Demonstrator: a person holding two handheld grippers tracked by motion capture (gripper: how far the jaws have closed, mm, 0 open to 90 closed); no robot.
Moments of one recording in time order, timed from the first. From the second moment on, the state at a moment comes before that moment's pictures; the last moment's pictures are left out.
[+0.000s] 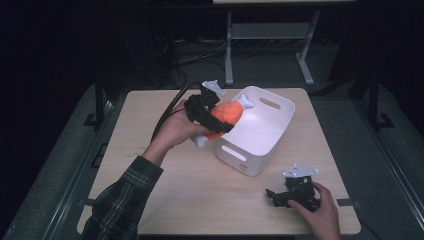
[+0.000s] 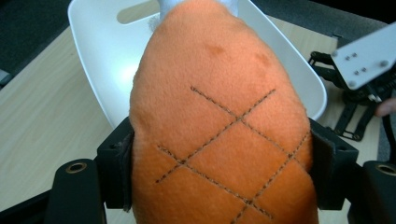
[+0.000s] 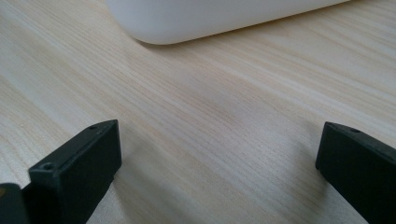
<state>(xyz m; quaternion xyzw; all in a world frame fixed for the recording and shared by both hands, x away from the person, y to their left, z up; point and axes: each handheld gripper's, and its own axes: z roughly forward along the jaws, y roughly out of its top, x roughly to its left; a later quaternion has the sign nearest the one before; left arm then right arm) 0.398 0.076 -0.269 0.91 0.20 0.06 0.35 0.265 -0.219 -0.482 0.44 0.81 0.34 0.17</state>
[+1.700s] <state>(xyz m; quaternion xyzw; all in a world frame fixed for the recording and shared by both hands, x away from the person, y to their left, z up) 0.470 0.002 -0.323 0.91 0.27 0.07 0.31 0.265 -0.219 -0.482 0.44 0.81 0.34 0.17</state>
